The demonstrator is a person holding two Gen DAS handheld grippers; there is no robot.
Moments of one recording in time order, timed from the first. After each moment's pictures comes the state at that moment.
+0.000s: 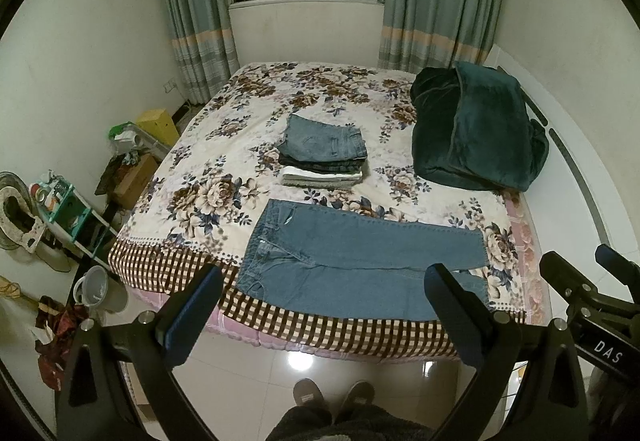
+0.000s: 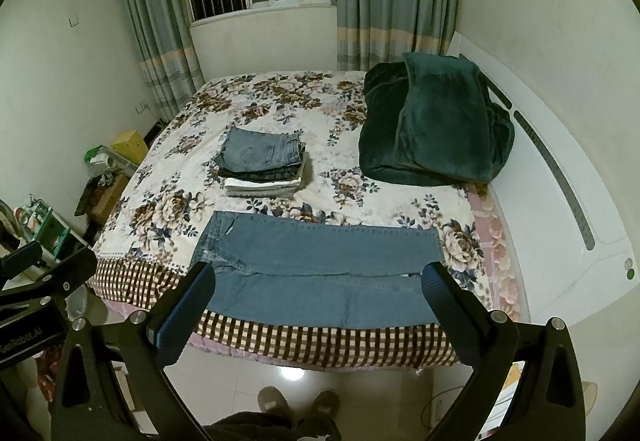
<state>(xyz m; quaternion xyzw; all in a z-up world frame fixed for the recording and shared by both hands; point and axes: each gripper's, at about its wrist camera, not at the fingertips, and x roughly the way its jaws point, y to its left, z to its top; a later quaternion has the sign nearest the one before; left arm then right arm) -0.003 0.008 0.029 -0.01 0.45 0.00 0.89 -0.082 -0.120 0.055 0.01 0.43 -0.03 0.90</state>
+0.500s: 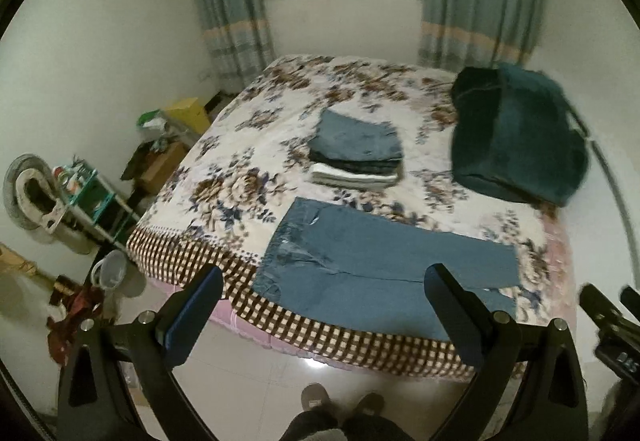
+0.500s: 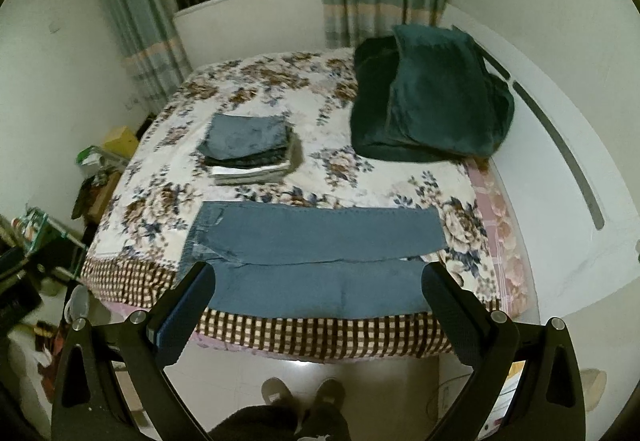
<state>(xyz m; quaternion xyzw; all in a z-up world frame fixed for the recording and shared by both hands) 0.057 -0.001 -0.018 0.00 0.45 0.09 0.89 -0.034 -0.177 -0.004 0.04 0.46 -0.06 0.88</state>
